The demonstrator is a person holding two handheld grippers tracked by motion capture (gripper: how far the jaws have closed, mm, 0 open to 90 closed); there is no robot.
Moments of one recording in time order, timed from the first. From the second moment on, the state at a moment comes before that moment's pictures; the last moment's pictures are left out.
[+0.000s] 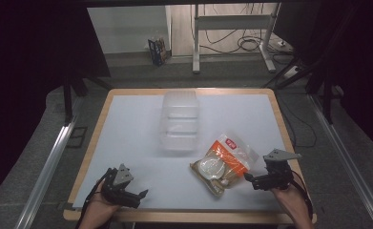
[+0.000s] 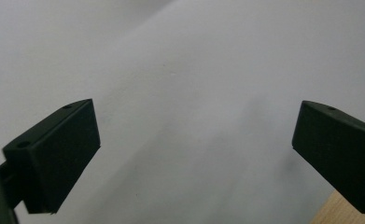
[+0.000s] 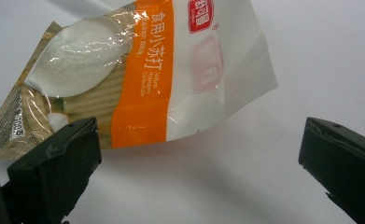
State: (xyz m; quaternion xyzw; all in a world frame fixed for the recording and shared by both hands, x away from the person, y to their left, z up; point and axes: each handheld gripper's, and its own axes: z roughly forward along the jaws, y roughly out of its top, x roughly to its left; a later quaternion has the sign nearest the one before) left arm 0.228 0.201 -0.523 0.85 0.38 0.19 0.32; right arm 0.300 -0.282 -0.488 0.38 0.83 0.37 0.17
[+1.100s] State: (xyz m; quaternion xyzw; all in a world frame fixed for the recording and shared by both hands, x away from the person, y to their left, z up) left arm 0.234 0.202 -0.523 0.83 0.40 0.14 0.36; right arm 0.370 -0.248 -0.489 0.39 0.85 0.35 0.07
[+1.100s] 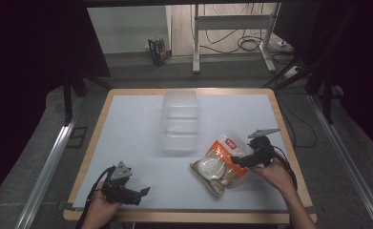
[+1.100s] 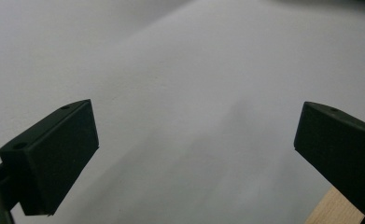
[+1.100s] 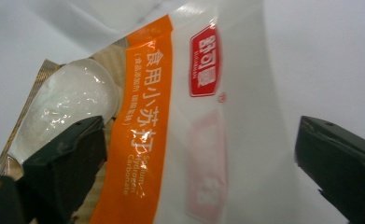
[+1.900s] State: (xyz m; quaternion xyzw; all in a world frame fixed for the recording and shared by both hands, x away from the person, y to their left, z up) left arm 0.233 0.197 -0.524 0.84 0.39 0.16 0.34; right arm 0.360 -0.231 -0.465 0.33 0.86 0.38 0.04
